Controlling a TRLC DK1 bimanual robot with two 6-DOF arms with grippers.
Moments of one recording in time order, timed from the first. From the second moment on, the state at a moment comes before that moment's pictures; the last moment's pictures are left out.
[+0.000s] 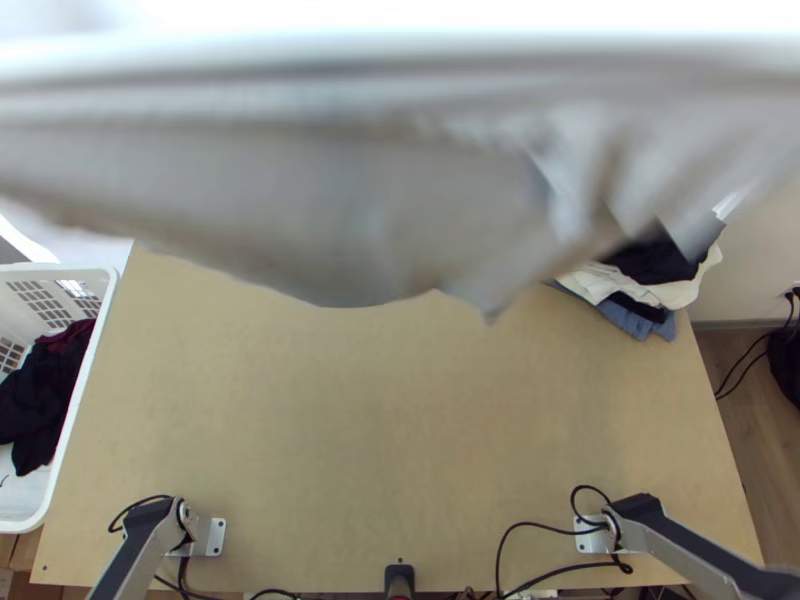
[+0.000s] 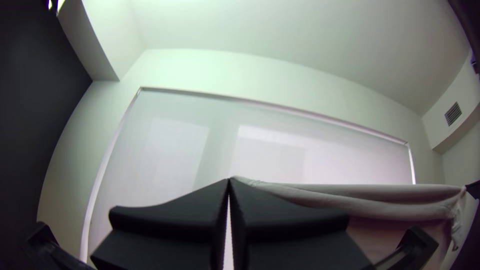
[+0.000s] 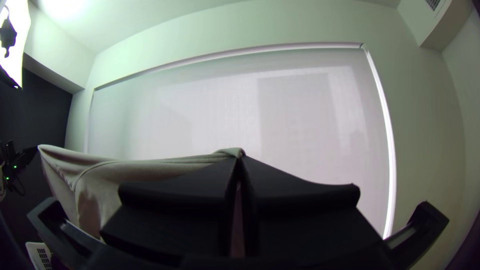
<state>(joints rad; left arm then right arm) 0.31 0.86 1.81 -0.21 0.03 -0.29 0.29 1.08 2.23 -0.61 0.08 0.03</state>
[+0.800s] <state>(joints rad) 0.31 0.40 0.92 -0.33 0.11 -0.24 0.29 0.73 1.23 -0.55 0.08 0.27</state>
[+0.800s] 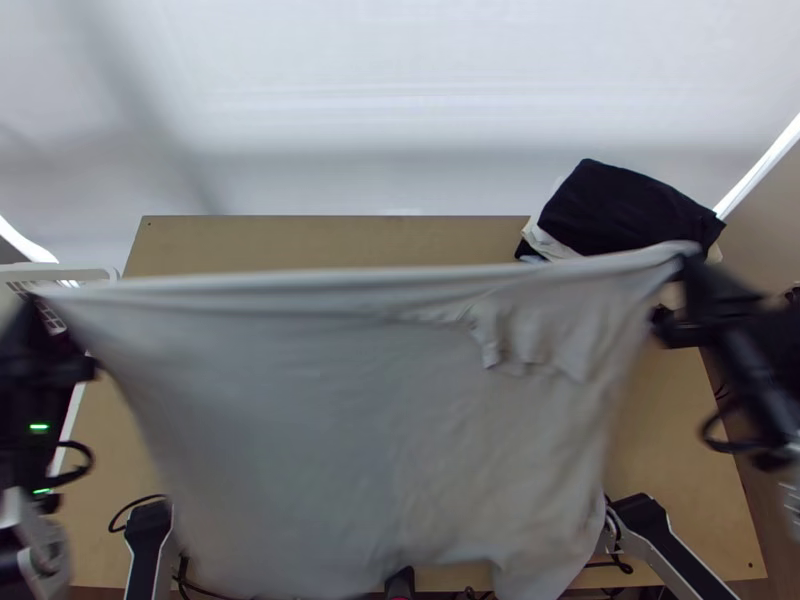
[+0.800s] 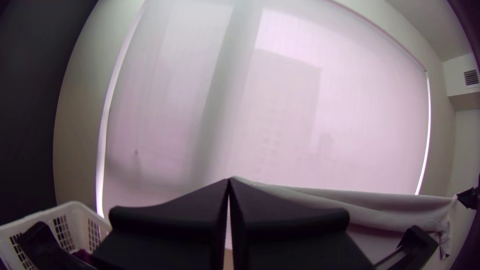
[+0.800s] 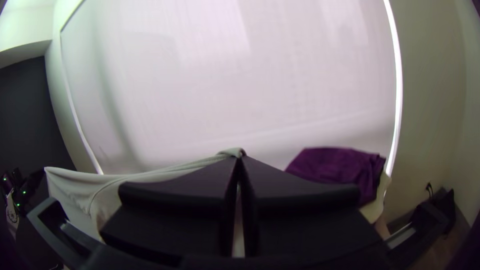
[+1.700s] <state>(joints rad) 0.23 1.06 0.63 0.01 0.12 -0.25 0.21 1.44 0.95 -0.11 -0.10 0.45</state>
